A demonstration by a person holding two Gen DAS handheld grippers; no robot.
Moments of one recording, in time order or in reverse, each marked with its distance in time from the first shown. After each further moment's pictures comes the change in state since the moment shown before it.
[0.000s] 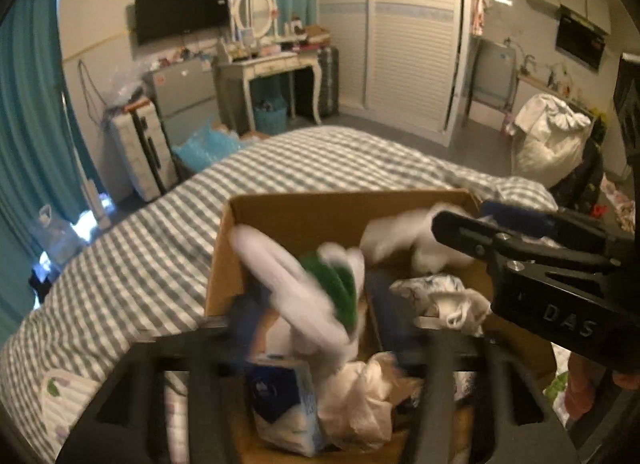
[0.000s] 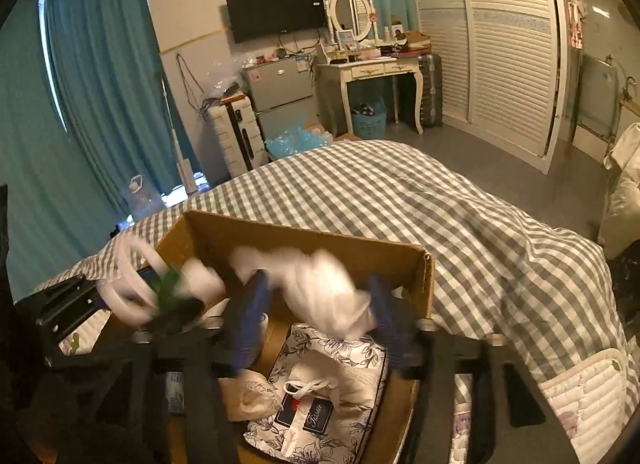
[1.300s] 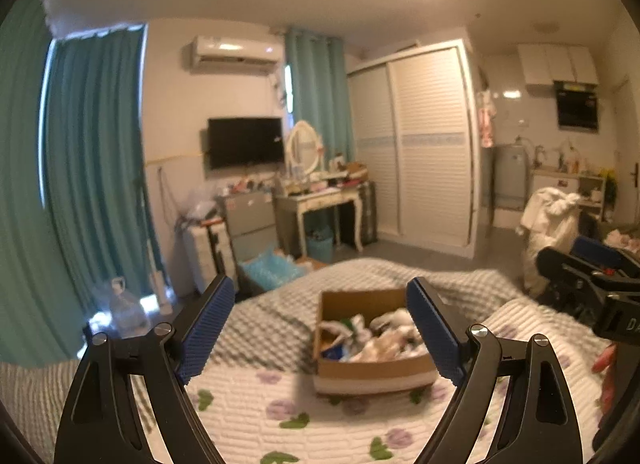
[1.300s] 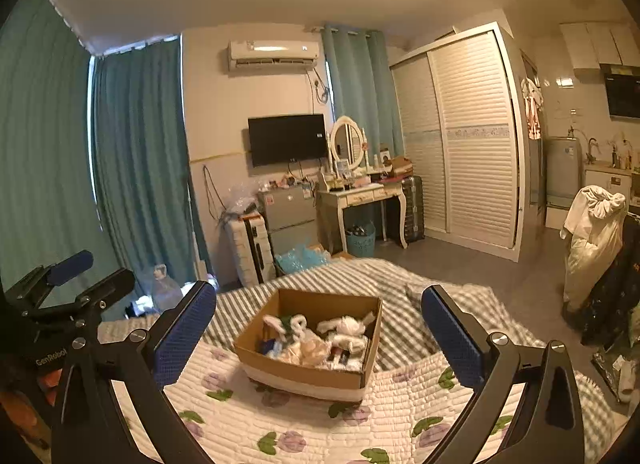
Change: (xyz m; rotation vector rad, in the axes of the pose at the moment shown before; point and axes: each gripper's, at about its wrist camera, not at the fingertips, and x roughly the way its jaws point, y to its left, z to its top) left arm -0.283 -0.012 -0.069 -0.027 -0.486 0.174; right arm -0.309 0.062 -0.102 -0.028 -0.457 -0.031
